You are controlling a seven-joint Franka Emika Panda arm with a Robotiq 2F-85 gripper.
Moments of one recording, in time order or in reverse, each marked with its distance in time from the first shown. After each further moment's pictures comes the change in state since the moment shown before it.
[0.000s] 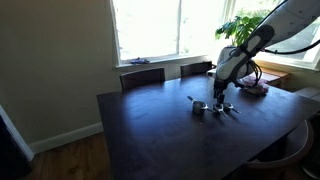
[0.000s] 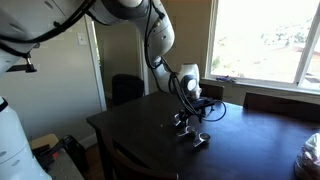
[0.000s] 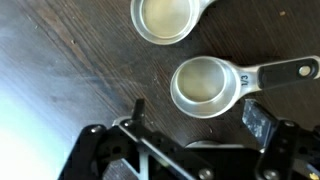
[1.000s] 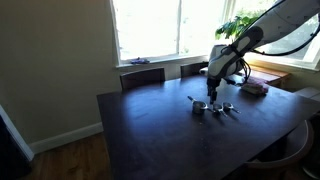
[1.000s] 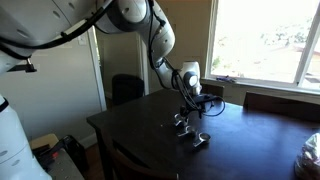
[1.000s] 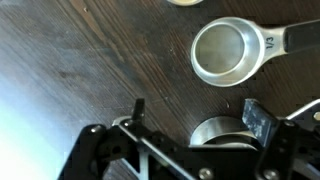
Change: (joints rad) arm 0.033 0.082 0.011 0.192 0.009 -0.145 0.015
